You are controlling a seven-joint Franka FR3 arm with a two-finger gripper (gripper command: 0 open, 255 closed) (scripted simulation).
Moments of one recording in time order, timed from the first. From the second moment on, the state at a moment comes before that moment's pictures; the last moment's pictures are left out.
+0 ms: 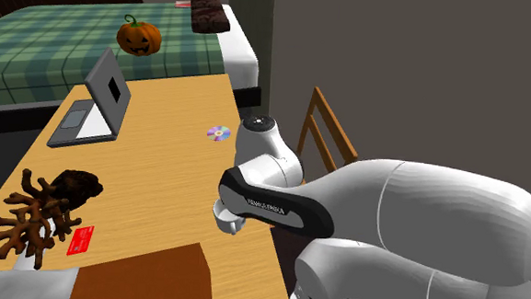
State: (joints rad) arm 0.37 -0.85 0.29 -2.99 0.31 2.28 0.22
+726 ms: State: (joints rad) arm 0.38 -0.76 0.31 -3.03 0.34 2.41 0.21
